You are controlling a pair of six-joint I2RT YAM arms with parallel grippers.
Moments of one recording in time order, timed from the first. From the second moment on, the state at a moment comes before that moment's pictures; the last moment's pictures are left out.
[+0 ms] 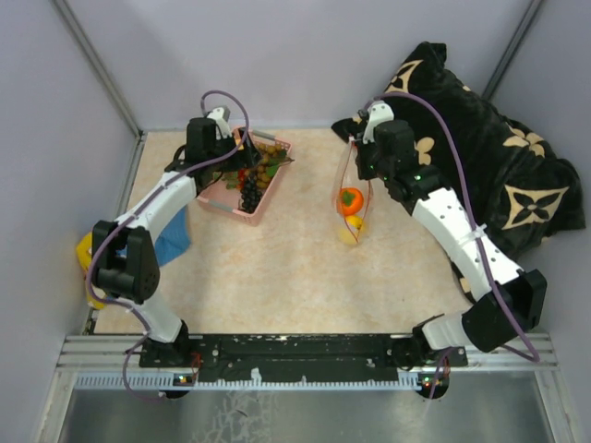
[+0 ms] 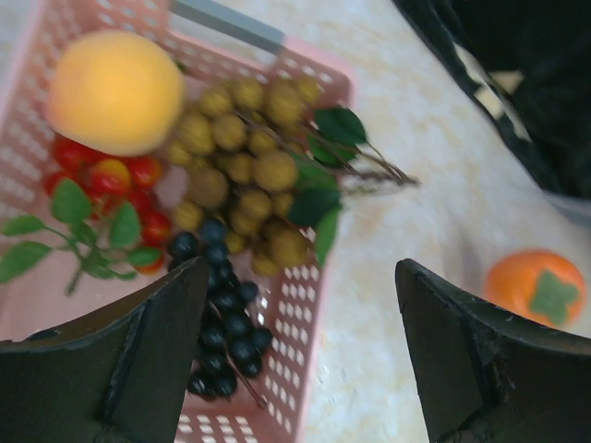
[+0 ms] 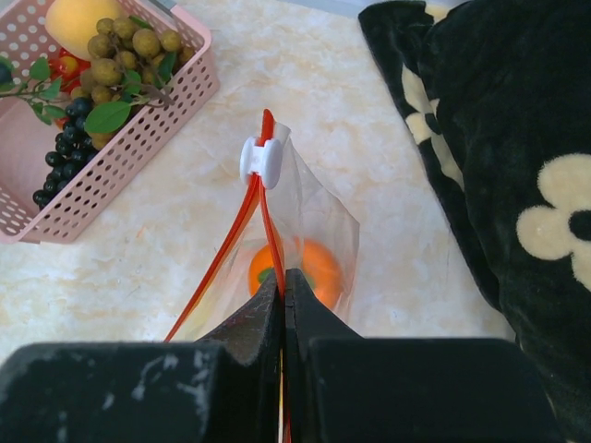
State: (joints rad) left arm -0.27 1.67 1.32 -0.12 0.20 -0.36; right arm 0.43 1.37 1.35 -0.45 0.09 0.07
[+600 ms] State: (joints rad) left arm -0.23 2.09 1.68 -0.09 -0.16 -0.43; right arm 0.43 1.41 1.36 -0.43 0.09 0.05
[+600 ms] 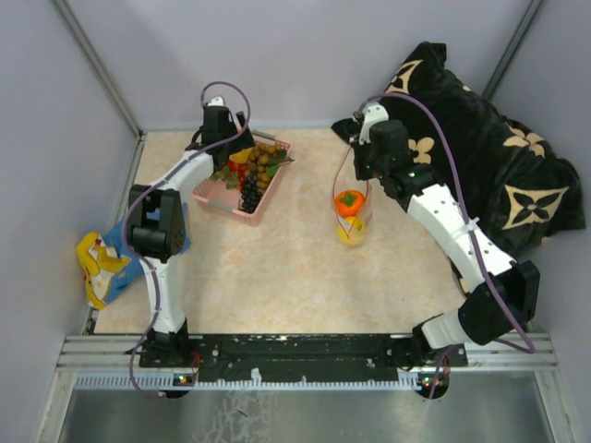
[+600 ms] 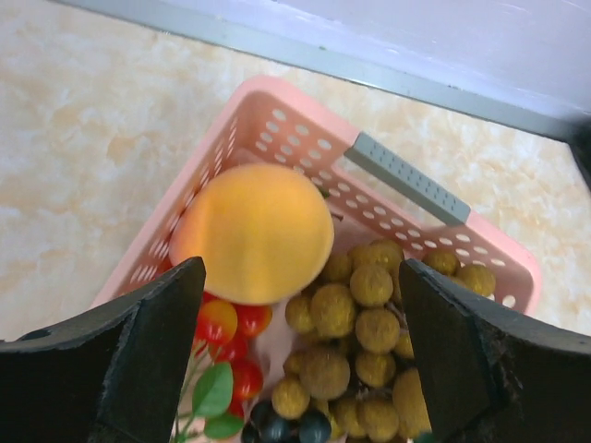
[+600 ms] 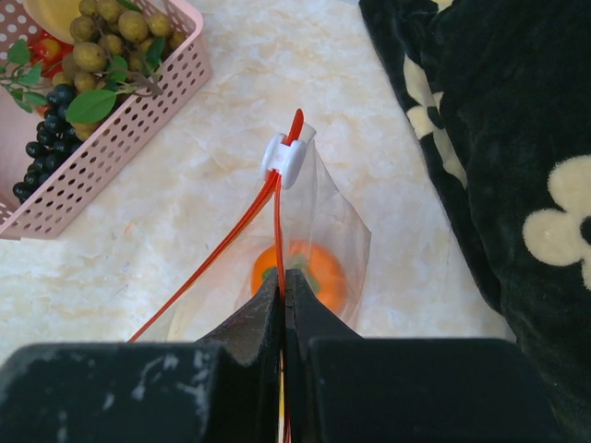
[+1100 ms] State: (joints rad) left arm -0.19 2.28 1.87 -0.12 0.02 -0.08; right arm 0.43 1.44 1.36 -0.43 0.10 0.04
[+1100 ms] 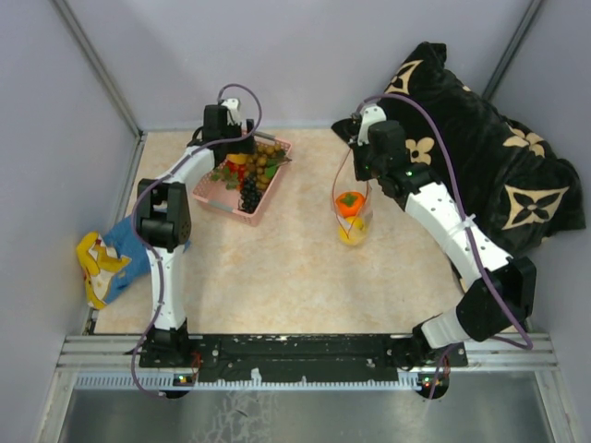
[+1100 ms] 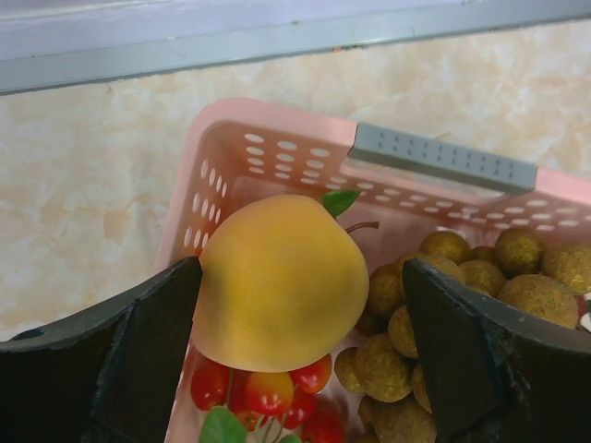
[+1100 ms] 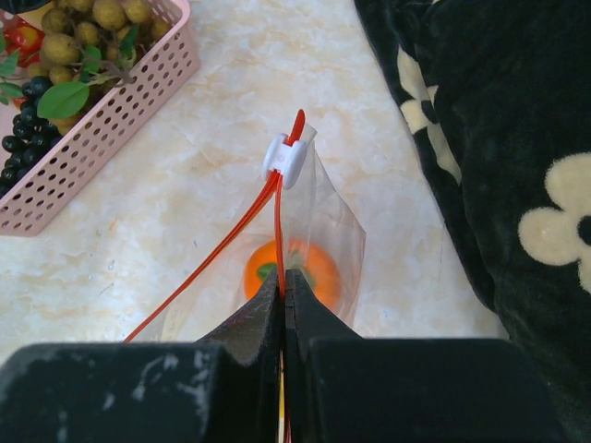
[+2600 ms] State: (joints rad) left arm -0.18 1.99 1.57 -0.11 0.10 -0.09; right arm 0.43 1.45 1.36 -0.43 0.07 0.04
